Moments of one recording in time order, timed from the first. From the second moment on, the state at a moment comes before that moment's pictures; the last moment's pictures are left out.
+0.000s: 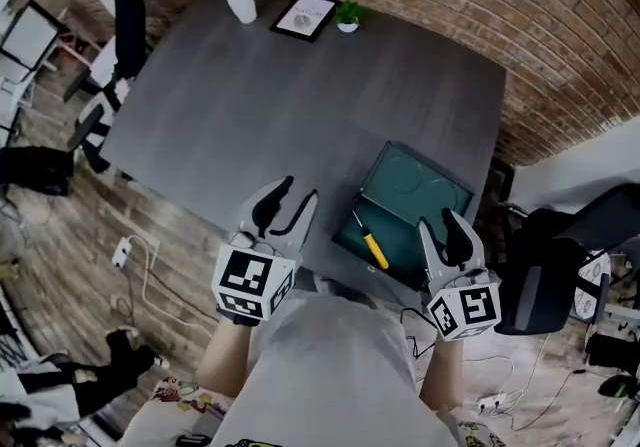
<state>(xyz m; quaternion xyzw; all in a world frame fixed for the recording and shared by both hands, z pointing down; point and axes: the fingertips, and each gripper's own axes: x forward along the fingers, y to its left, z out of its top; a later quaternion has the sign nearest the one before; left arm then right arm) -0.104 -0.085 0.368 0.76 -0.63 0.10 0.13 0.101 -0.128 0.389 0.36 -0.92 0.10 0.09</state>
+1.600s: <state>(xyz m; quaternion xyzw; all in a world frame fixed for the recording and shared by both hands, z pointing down) -0.061 -0.149 0.412 0.87 -0.44 0.13 0.15 0.083 -0.115 0.433 0.44 -0.87 0.15 0.19</state>
